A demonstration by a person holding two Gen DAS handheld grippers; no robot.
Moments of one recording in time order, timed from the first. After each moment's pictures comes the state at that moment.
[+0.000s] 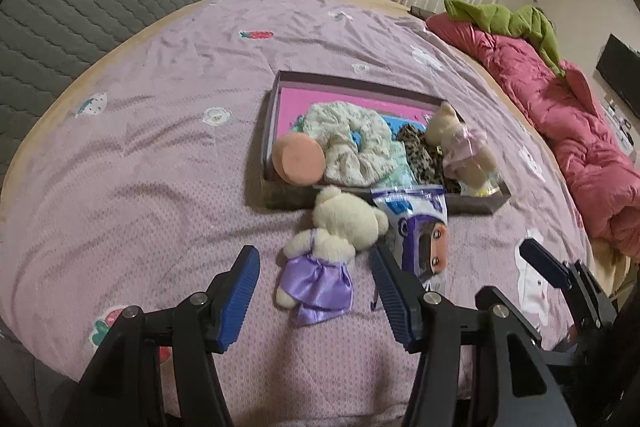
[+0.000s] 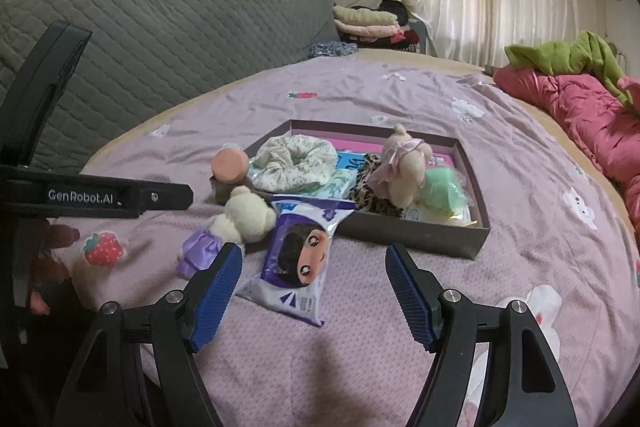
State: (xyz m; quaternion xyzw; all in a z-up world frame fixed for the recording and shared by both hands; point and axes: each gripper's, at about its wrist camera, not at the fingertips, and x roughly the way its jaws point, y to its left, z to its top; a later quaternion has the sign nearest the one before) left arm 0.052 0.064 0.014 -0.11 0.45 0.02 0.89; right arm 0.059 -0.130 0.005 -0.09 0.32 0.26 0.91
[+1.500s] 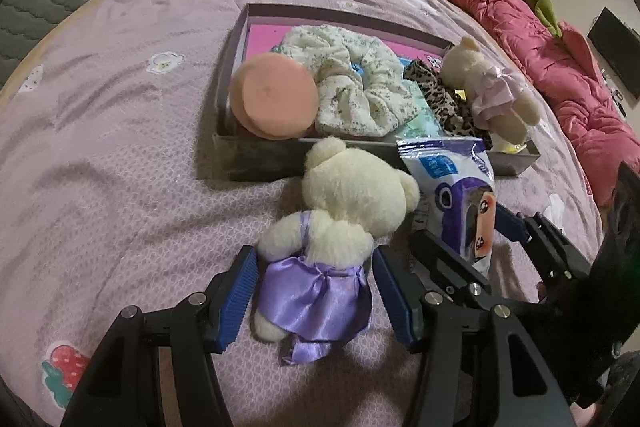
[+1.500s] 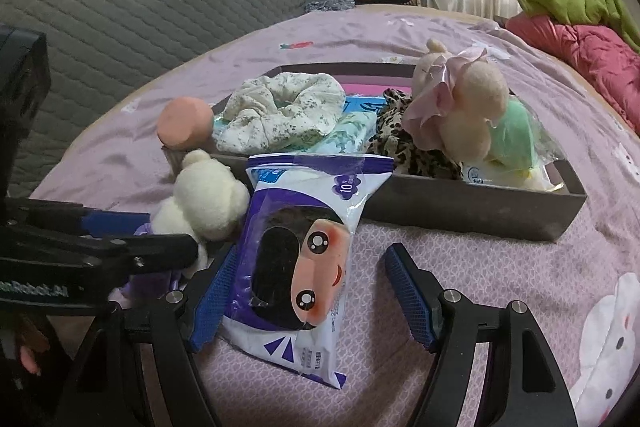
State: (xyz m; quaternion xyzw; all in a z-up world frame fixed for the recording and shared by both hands) left arm 0.101 0.063 -0.051 -0.11 0.52 -0.03 0.85; right arm 0.134 -0.095 -0.069 -0.07 0.39 0.26 0.88
